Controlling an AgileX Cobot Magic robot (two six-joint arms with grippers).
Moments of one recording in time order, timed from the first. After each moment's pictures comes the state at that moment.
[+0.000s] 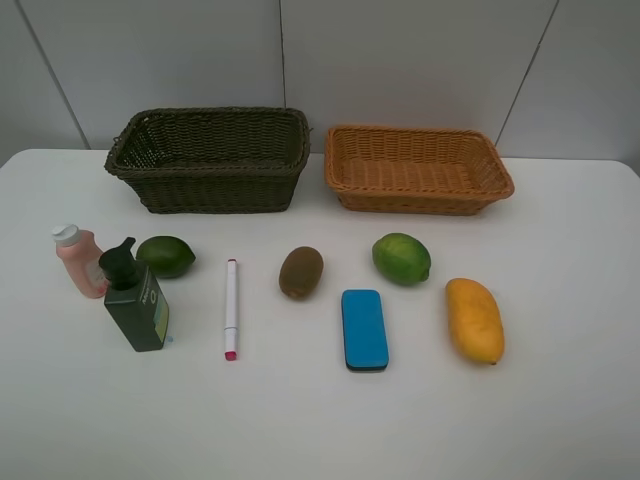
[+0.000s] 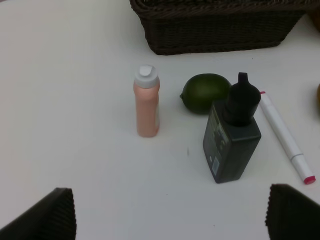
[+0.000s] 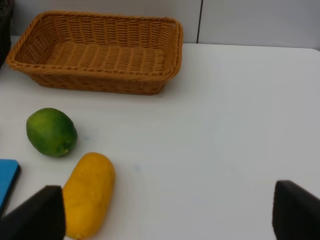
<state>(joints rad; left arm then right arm) -0.07 0.00 -0.50 0.00 1.06 0.00 0.03 0.00 -0.52 -0.05 1.06 0.00</state>
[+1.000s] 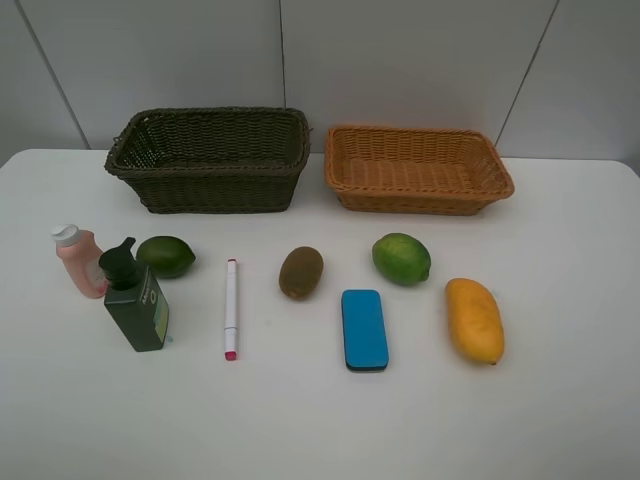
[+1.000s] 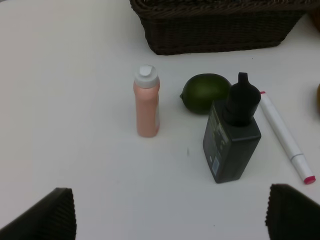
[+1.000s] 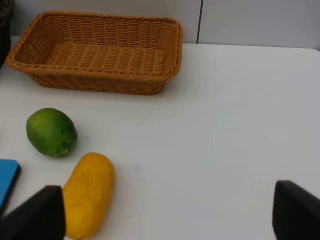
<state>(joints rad) -0.07 0.00 -0.50 0.00 1.06 0.00 0.03 0.00 -0.52 -0.05 1.06 0.00</state>
